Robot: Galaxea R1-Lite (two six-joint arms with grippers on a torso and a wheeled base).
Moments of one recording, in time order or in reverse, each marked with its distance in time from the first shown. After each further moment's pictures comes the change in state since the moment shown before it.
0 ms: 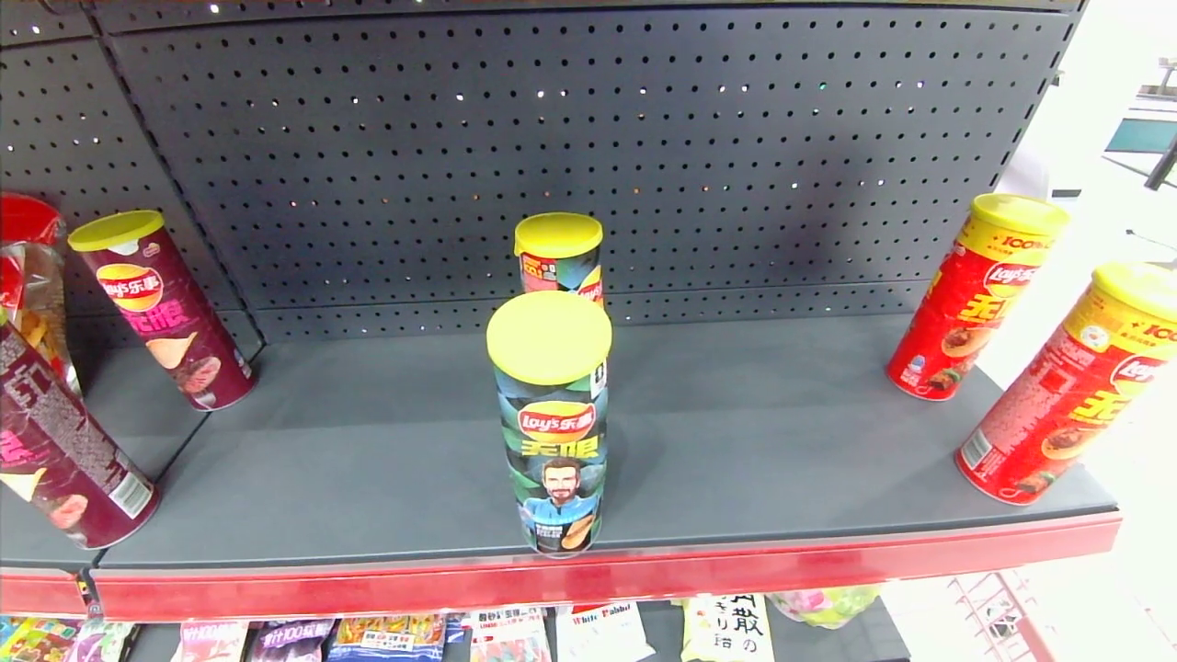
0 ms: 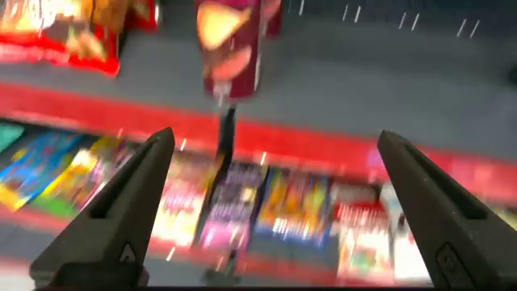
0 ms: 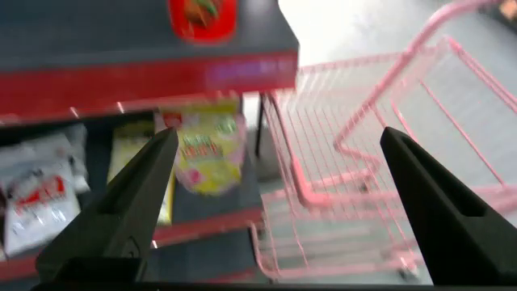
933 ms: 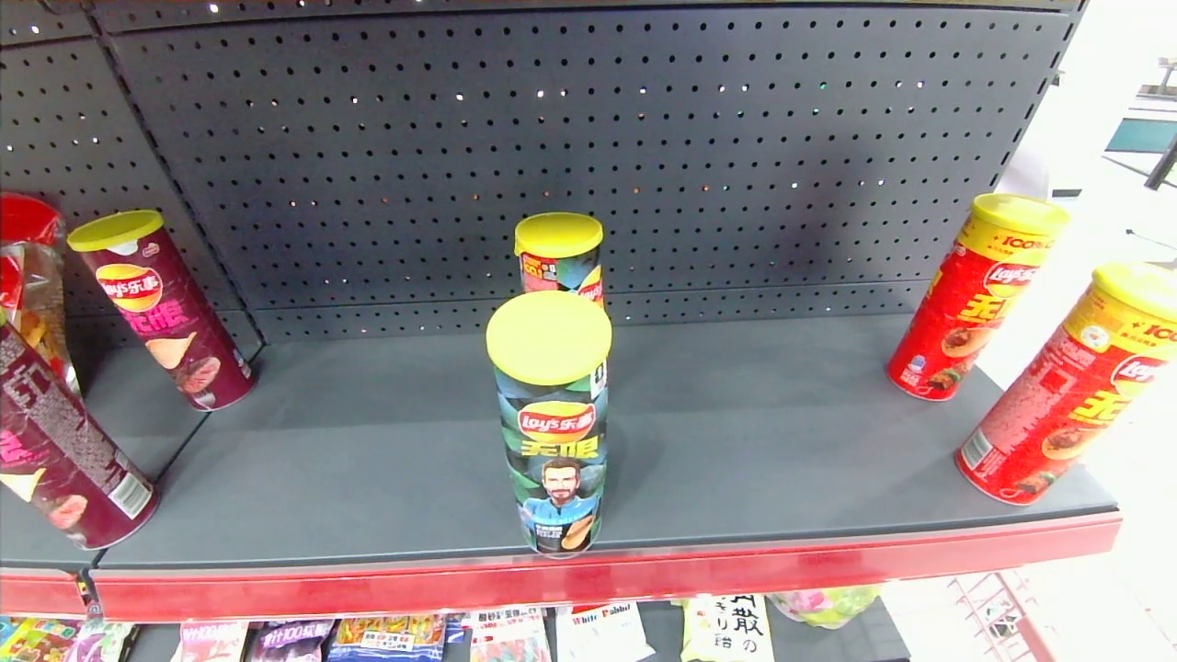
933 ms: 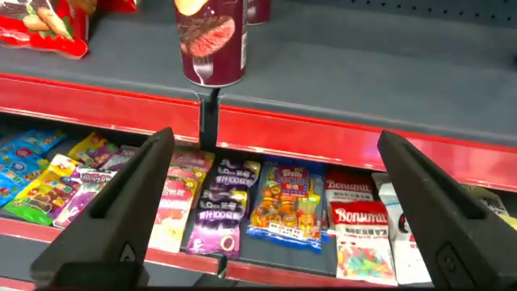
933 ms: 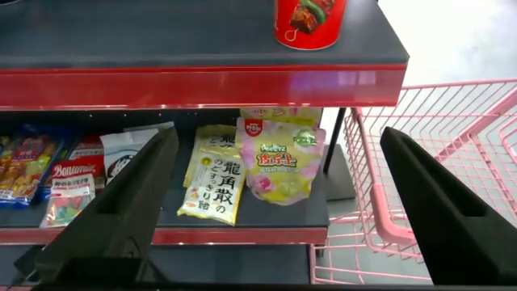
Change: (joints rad) left arm 0.087 -0.026 0.162 -0.130 -0.112 0.015; right arm -0.006 0.002 0.097 -0.072 0.243 0.044
